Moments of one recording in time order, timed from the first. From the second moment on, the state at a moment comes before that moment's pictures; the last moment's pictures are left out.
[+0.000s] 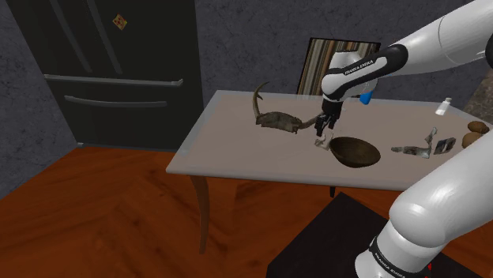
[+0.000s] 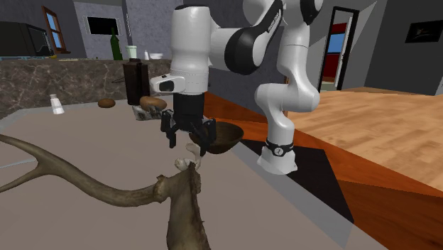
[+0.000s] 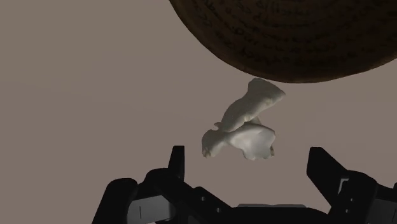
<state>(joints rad) -0.20 -0.26 -0.32 -2.41 -0.18 2.22 -0.37</state>
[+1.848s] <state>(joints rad) -0.20 -0.23 -0.33 -2.43 -0.16 2.28 -0.38</state>
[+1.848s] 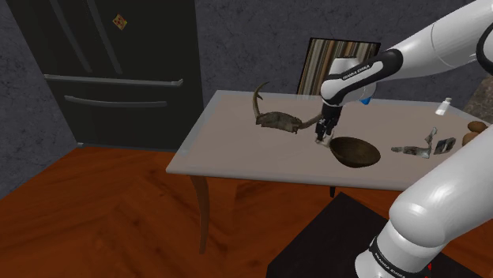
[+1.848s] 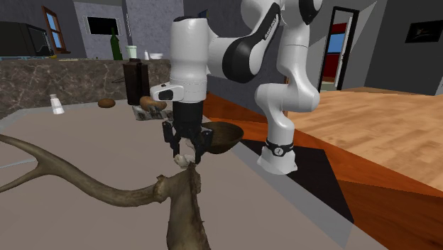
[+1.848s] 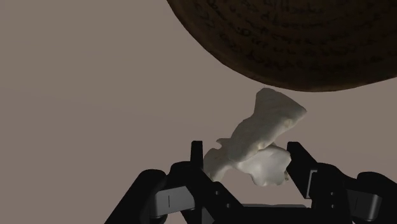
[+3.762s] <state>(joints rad) -0.22 -0.47 -0.29 -2.29 -0.19 1.89 -0.38</state>
